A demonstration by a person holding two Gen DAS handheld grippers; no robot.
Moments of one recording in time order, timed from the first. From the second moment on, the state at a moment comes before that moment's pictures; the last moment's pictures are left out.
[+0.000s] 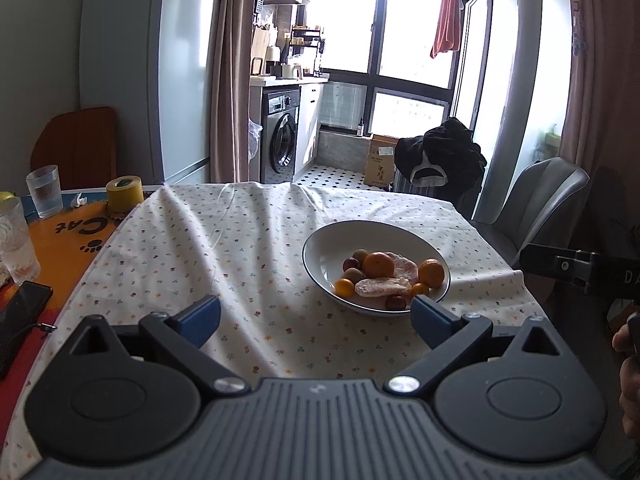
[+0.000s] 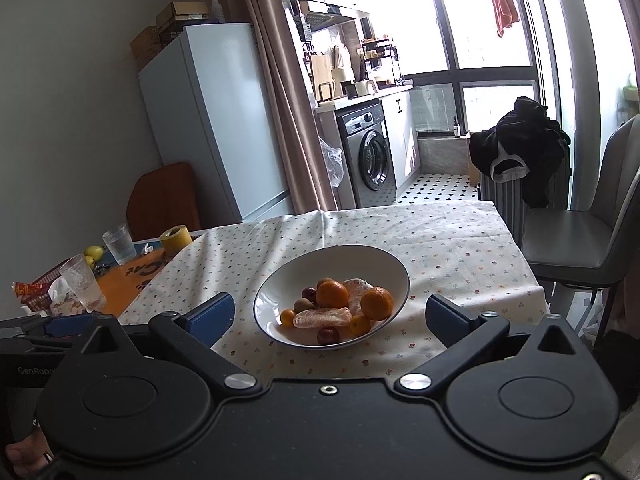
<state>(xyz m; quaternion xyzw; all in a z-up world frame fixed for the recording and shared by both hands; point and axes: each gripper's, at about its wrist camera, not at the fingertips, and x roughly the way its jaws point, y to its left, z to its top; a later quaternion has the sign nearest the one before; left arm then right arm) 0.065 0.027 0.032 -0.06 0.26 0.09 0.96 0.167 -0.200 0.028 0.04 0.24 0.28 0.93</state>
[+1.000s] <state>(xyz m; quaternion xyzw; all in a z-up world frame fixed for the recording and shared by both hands) 0.014 0.043 0.027 -0.08 0.28 0.10 0.95 0.114 -0.197 0.025 0.01 0.26 0.32 0.91</state>
